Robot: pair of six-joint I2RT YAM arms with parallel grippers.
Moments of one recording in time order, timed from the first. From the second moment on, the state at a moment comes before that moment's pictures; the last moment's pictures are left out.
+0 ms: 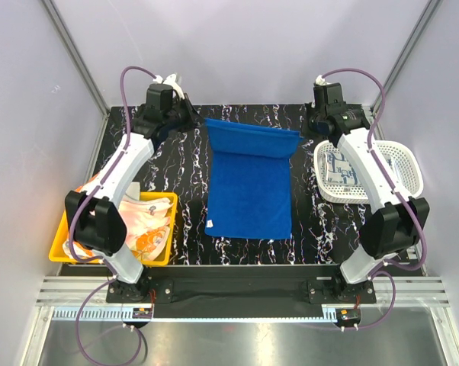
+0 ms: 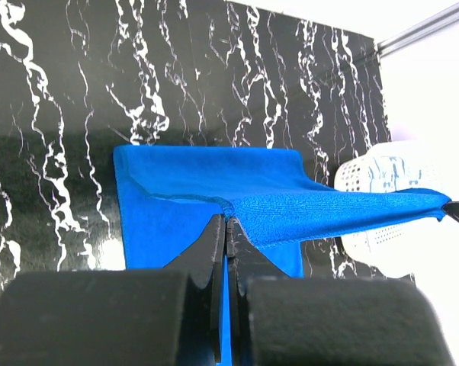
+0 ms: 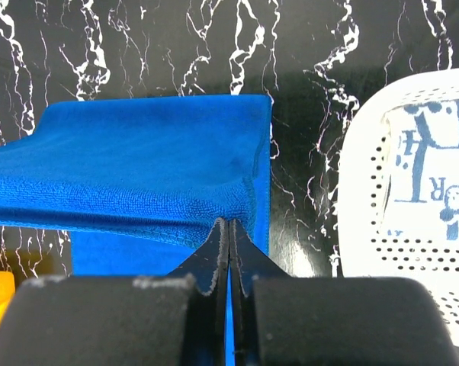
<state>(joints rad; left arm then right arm) -0.28 1.67 1.58 -0.39 0.23 -0.55 0.25 1.65 1.68 -0.78 0.08 0.36</state>
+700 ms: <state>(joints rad) -0.32 1.52 1.31 -0.33 0.23 -0.58 0.26 1.53 1.43 -0.74 0.03 0.39</state>
